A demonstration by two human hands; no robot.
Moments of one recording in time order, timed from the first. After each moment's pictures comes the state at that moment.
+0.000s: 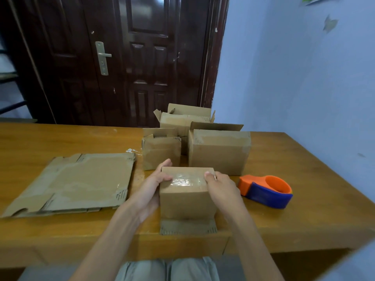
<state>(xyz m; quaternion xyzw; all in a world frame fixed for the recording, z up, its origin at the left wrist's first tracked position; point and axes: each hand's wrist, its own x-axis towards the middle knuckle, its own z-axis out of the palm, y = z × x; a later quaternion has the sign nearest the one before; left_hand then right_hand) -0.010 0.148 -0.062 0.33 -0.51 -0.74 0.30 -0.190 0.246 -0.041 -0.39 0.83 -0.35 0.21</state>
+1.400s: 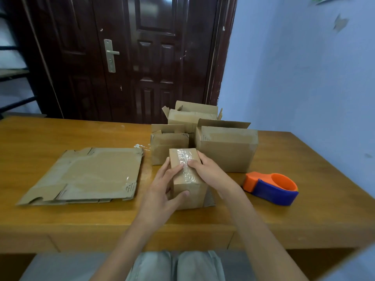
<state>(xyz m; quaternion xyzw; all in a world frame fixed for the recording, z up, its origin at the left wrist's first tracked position) 0.006 0.176 -0.097 0.30 -0.77 -0.39 0.42 -0.175 0.201 -0.025 -0.48 0.70 -0.39 0.36</state>
